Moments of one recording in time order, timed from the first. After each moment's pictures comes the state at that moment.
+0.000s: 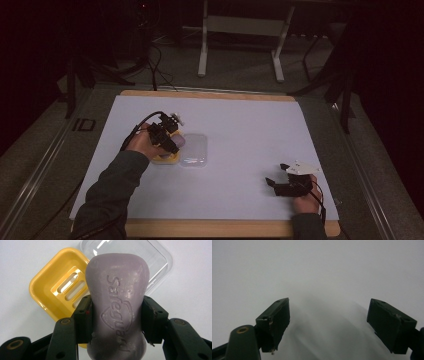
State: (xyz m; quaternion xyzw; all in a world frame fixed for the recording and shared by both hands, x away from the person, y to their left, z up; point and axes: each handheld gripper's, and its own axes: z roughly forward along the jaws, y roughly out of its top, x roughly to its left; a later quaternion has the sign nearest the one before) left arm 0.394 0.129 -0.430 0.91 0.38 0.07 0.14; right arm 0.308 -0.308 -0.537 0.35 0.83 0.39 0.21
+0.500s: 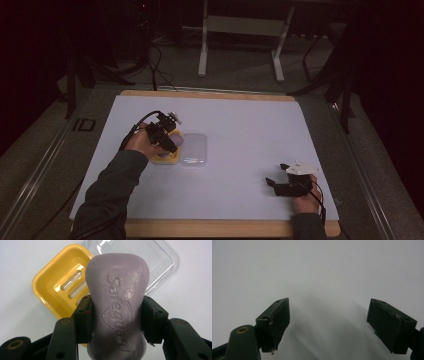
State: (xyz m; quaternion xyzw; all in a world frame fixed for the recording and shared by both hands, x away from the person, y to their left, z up) left arm 0.398 0.135 -0.432 0.91 0.40 0.06 0.14; right arm 0.308 -0.308 -0.537 0.35 0.83 0.39 0.21
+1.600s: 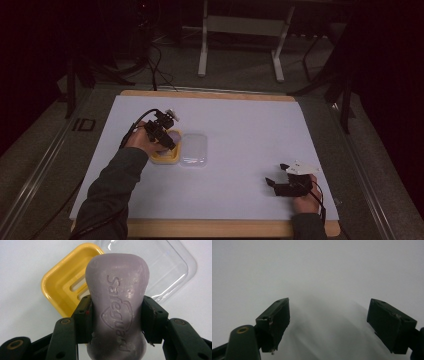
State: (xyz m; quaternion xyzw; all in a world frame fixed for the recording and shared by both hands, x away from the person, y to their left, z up) left arm 0.412 0.143 -0.441 0.89 0.42 0.06 0.14; right arm 0.308 -0.308 -0.537 0.35 0.83 0.39 0.20
